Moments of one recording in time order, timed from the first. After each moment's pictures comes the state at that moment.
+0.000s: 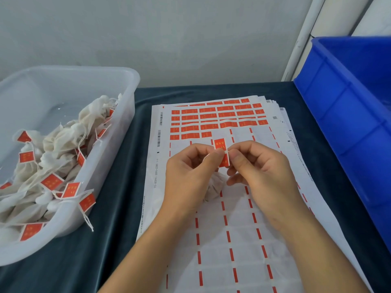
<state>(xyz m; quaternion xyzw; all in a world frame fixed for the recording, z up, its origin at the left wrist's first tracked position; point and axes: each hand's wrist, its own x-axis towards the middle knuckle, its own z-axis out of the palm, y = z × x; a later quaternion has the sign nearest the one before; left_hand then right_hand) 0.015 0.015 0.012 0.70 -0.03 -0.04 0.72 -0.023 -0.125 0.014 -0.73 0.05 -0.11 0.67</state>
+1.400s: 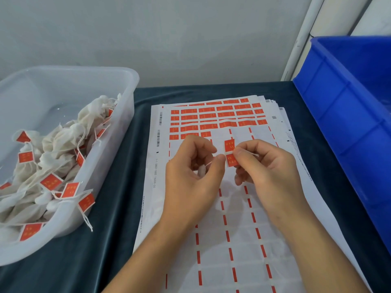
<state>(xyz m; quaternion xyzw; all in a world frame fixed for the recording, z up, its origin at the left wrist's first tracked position) 0.005 0.016 0.015 0.76 -0.14 0.10 0.63 -0.024 -0.127 0.017 -0.74 0.09 -0.15 0.65</state>
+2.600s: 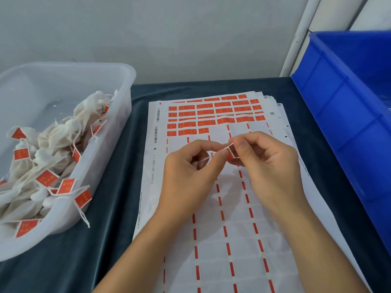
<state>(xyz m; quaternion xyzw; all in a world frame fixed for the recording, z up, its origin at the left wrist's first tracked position) 0.014 0.017 0.006 0.78 -0.13 0.04 0.62 -0.023 -0.128 0.017 -0.77 0.08 -0.19 0.61</state>
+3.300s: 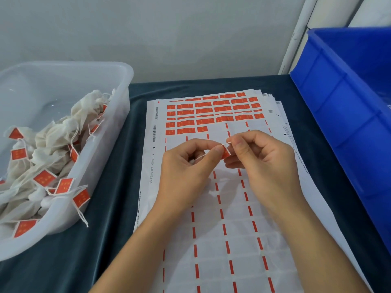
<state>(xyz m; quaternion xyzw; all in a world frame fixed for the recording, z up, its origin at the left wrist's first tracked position) 0.018 0.018 0.006 0.75 -0.07 -0.02 0.66 -0.024 -0.126 0.019 -0.75 0.08 -0.18 0.63</state>
